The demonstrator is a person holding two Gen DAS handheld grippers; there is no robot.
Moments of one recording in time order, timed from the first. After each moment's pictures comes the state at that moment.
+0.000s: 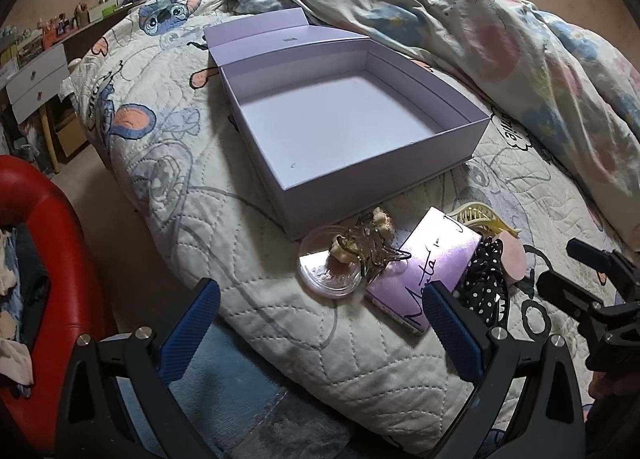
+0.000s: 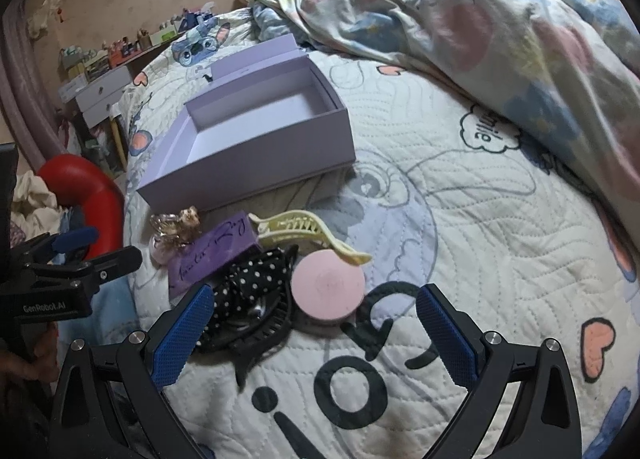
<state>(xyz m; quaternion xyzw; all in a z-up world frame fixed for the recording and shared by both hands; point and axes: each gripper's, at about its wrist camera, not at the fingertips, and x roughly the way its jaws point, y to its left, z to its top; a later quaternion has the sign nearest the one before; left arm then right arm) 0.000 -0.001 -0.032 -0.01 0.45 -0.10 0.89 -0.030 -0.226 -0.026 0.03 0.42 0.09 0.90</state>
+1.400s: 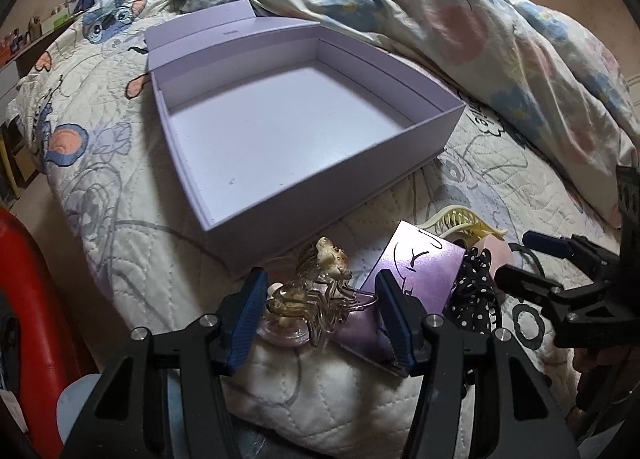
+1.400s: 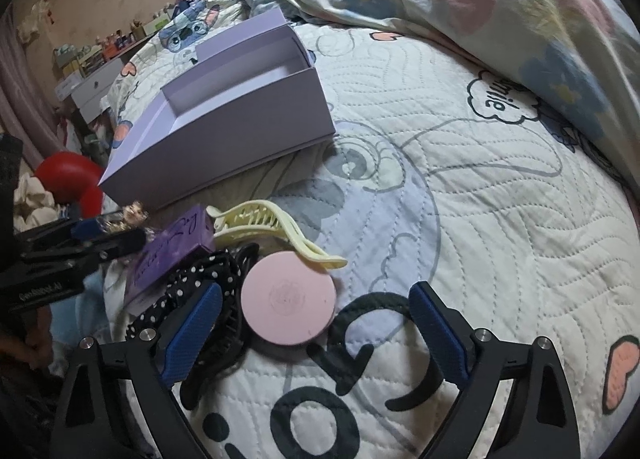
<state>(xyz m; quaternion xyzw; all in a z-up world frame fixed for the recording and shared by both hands) 0.032 -0.020 -0.046 0.00 0.45 -0.18 0.87 0.003 -0.247 -0.058 0.04 0.45 0.10 0.89</state>
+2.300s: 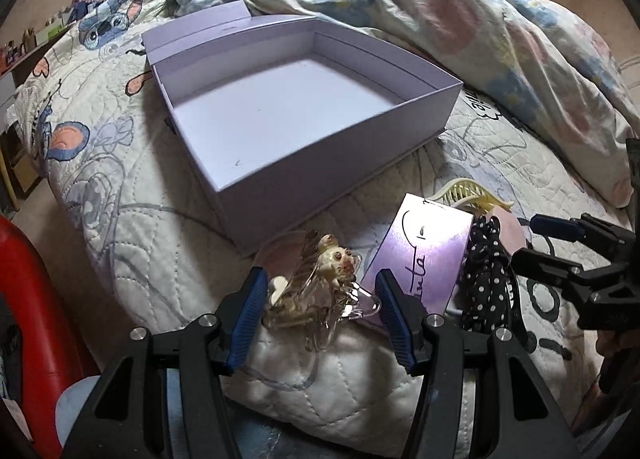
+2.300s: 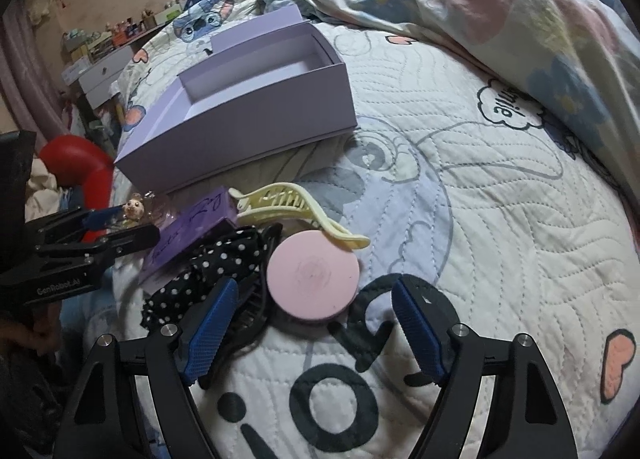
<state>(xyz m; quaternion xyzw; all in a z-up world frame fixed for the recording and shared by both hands) 0.018 -0.013 -0.061 0.02 0.44 -0.19 0.88 -0.009 -0.234 -0.054 0.02 0.45 0.11 0.89</state>
